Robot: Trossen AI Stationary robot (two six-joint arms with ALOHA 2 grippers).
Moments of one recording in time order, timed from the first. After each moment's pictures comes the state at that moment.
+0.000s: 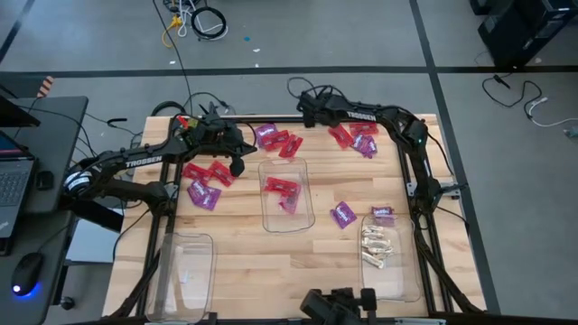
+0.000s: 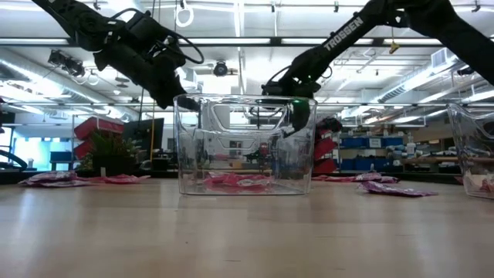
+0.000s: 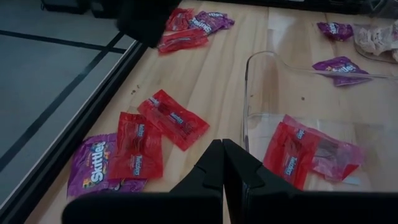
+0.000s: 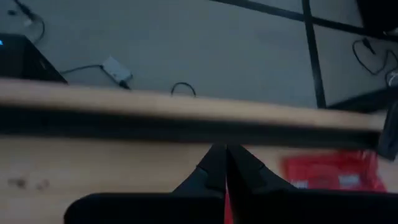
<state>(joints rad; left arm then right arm) 0.59 1.17 0.65 0.00 0.28 0.18 -0.62 2.14 1.64 -0.86 0.61 0.83</state>
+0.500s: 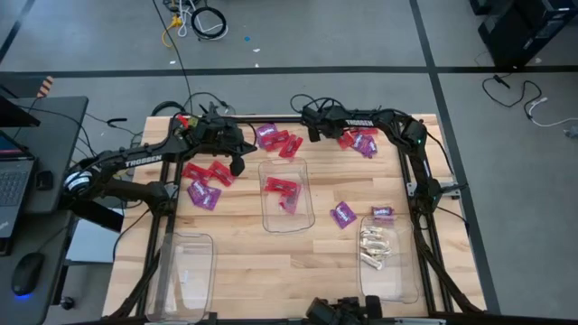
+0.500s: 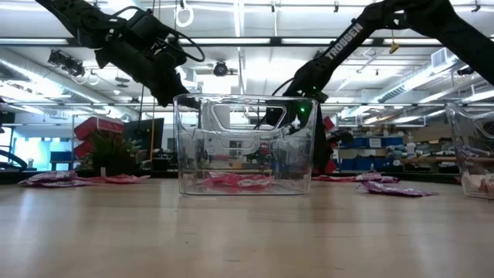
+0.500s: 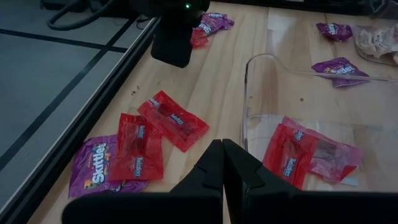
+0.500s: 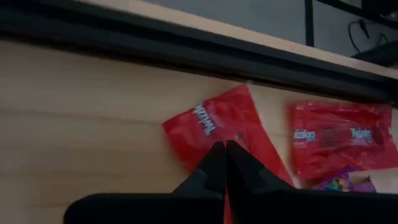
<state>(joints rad) 0.59 1.17 0.68 -0.03 0.28 0.18 -0.61 2.14 1.51 -0.86 0.56 0.83</state>
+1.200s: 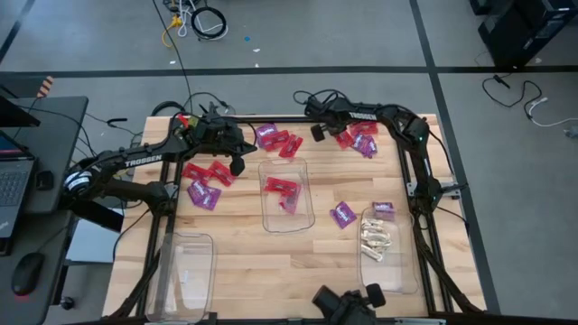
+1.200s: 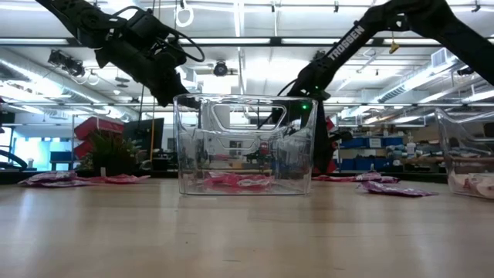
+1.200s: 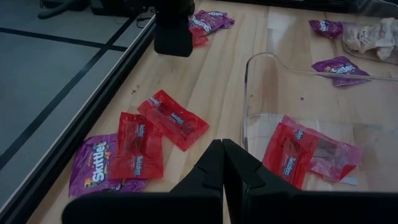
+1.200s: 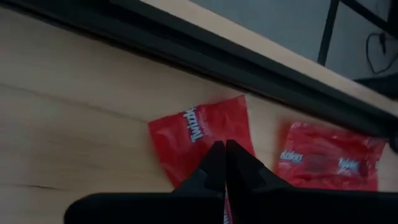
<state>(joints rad) 0.59 1.17 0.68 -0.04 0.28 0.18 -0.68 2.14 1.55 -0.90 0.44 0.56</state>
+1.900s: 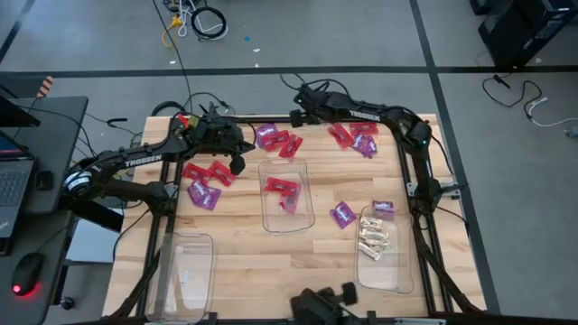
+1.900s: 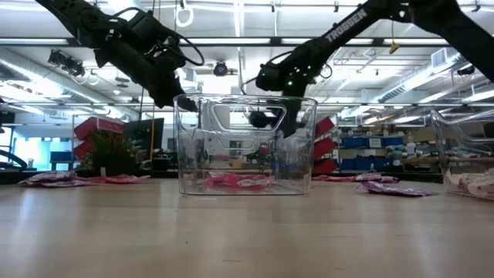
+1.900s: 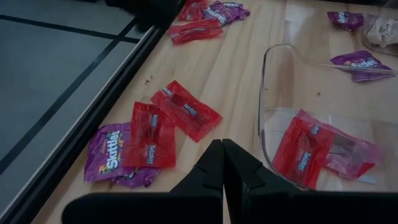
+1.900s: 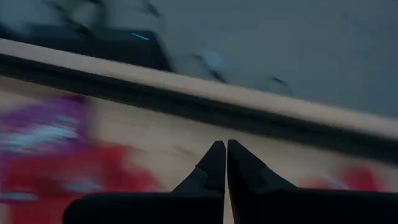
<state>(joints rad) 0.60 1.17 0.68 -0.06 0.23 0.17 -0.61 2.11 1.68 -0.63 0.27 0.69</state>
